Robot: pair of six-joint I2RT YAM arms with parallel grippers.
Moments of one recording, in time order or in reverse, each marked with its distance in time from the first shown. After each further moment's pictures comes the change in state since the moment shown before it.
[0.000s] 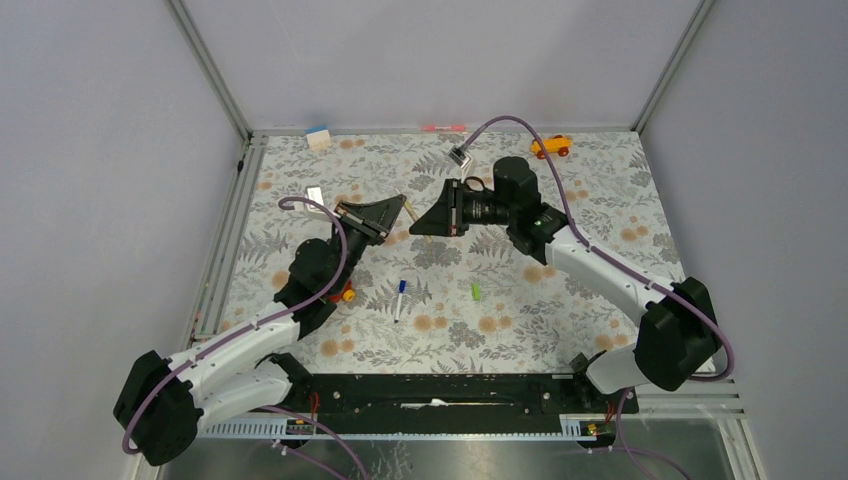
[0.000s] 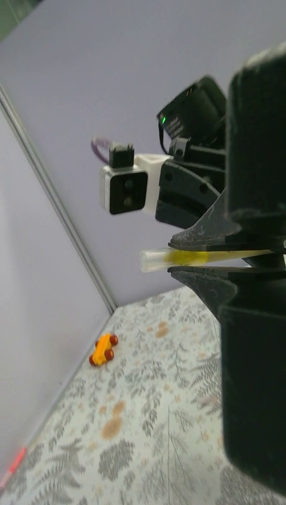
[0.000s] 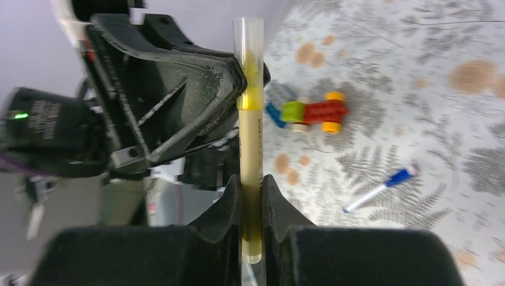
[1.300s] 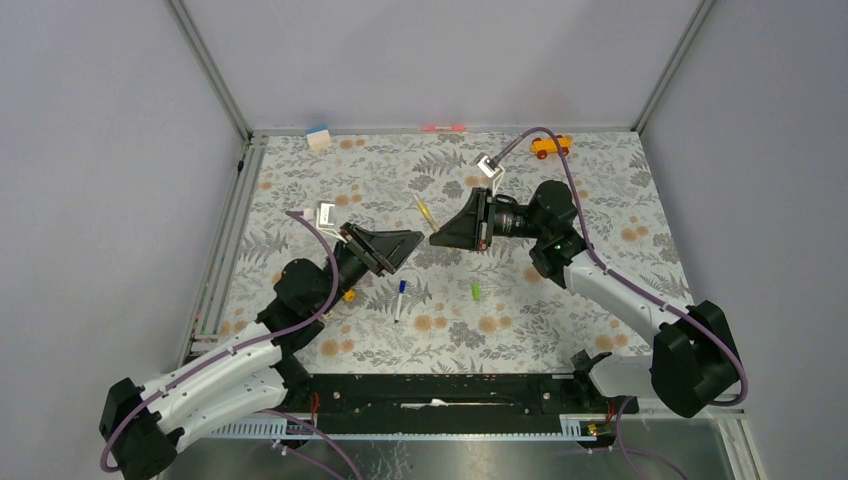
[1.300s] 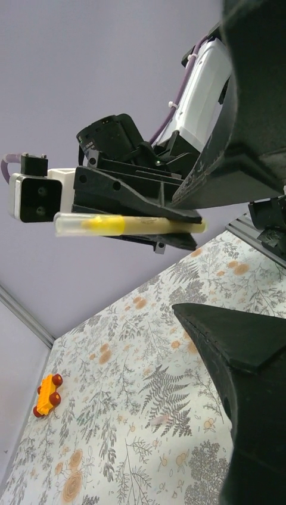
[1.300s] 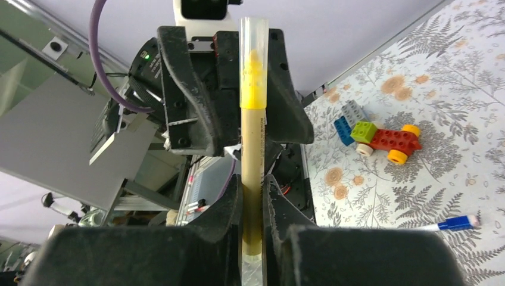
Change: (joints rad) left arm -0.094 -0.212 -0.035 -0.134 0.207 0.174; right arm -0.086 -0.141 -0.266 0.521 -0.259 0.150
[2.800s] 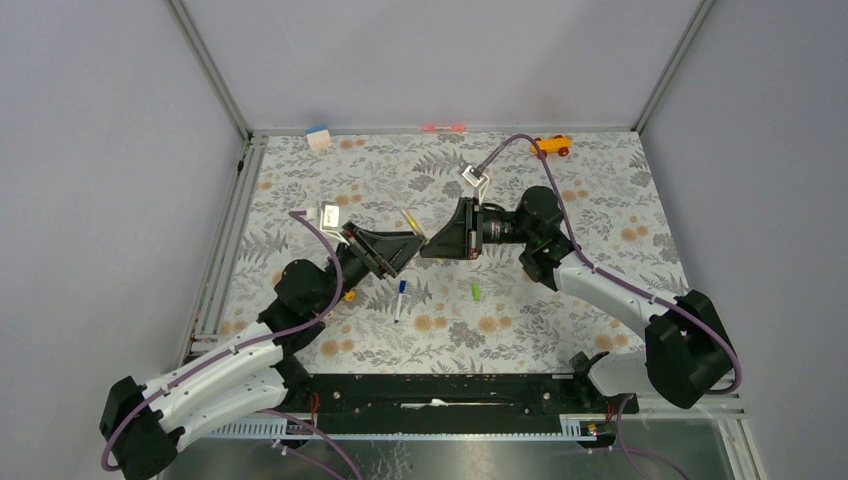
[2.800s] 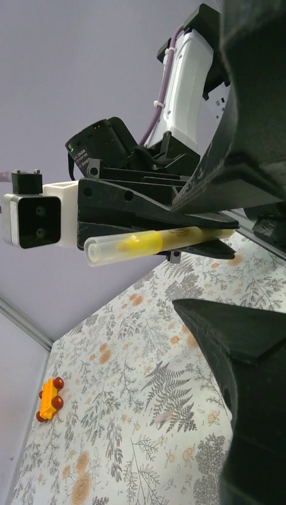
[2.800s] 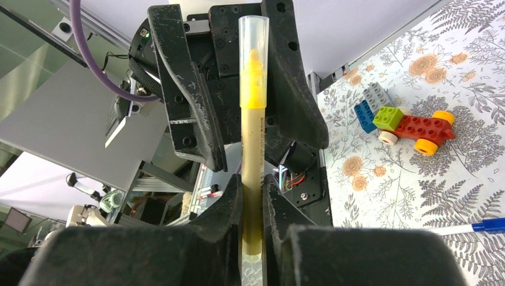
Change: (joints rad) left arm 0.003 0.015 -0.009 0.034 0.045 0.067; right arm 0.066 0.048 -0.020 0.068 -0.026 0.039
